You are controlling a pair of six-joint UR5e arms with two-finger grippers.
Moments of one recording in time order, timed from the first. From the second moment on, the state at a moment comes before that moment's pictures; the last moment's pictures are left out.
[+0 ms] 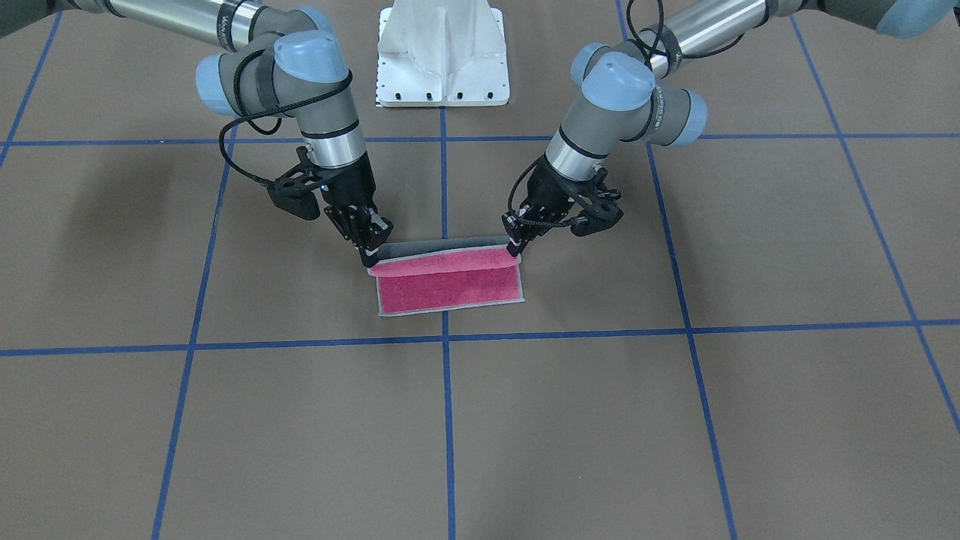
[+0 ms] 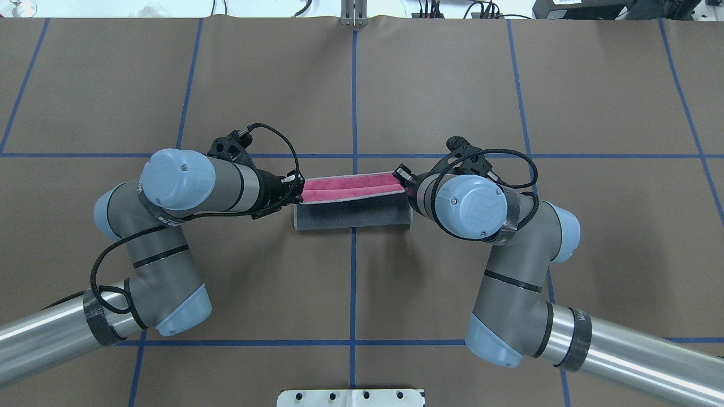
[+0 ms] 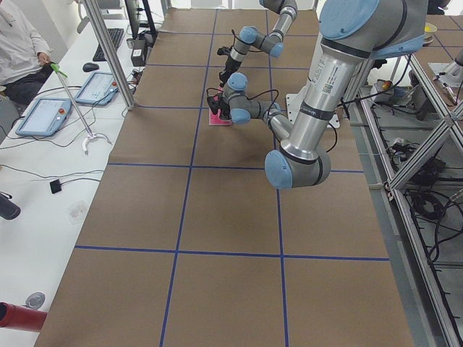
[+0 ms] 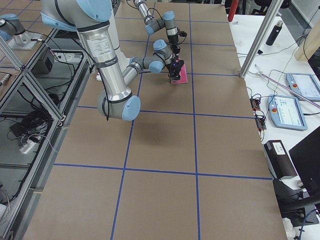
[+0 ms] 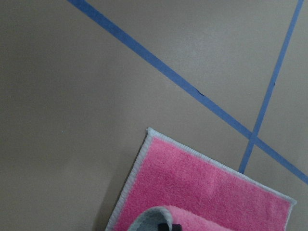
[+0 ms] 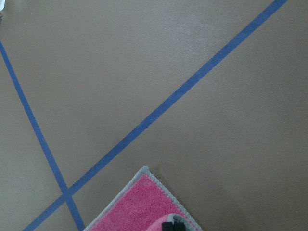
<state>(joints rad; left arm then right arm) -0.54 -2.07 -1.60 -2.22 -1.78 -1.81 0.46 -1.06 1.70 -1.23 1.46 1.97</state>
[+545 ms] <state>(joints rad) -0.54 -2.09 -1.58 -2.22 -1.78 -1.80 0.46 -1.05 1.68 -1.23 1.47 1.97</state>
